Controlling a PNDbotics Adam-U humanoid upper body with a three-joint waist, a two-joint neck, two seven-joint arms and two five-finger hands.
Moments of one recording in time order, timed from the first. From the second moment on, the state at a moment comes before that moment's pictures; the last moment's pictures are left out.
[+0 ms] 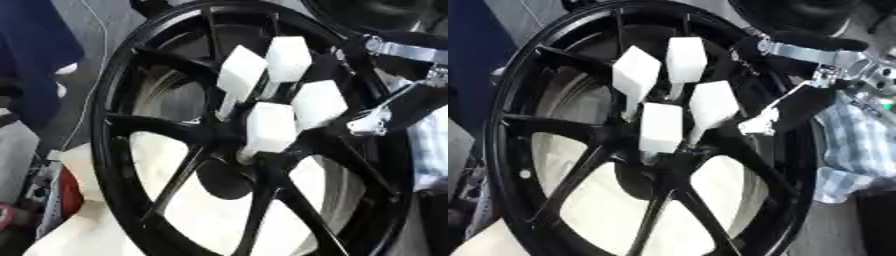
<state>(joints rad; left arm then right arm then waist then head) -0.14 0.24 -0.01 -1.98 -0.01 -0.20 0.03 -0.48 -1.09 0.27 -1.99 -0.21 0.15 0.38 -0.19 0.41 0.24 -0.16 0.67</state>
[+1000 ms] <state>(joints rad) -0.14 0.24 -0.01 -1.98 -0.01 -0.18 0.03 -0.51 -1.09 0.27 -1.99 -0.26 0.15 0.40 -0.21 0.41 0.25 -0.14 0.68</state>
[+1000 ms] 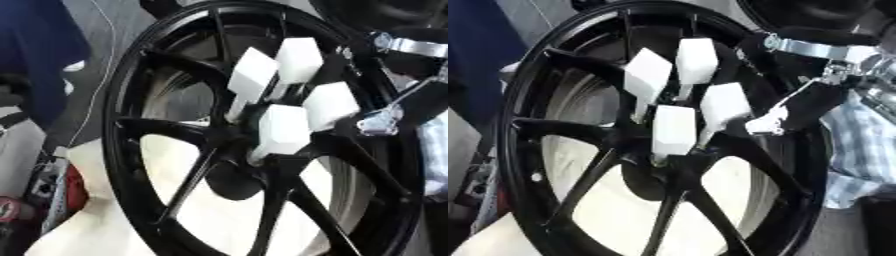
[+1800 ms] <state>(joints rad) -0.14 0.24 -0.01 -1.98 -0.01 -0.18 0.03 -0.52 -1.08 0.28 -1.99 -0.27 0.16 0.42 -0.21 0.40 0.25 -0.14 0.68</state>
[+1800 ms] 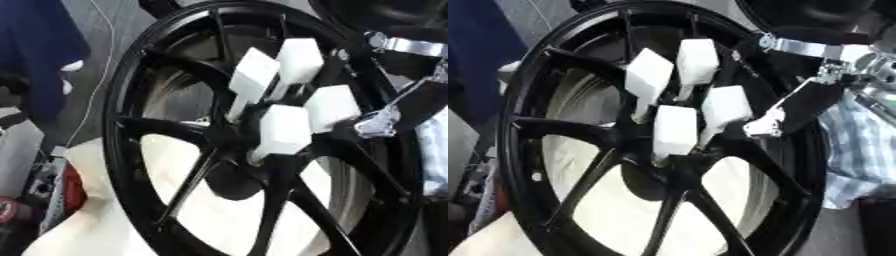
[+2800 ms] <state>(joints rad) -0.14 0.24 -0.01 -1.98 -0.01 -0.17 0.03 -0.54 -1.07 0.29 -1.99 -0.36 0.18 0.38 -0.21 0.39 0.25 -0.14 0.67</state>
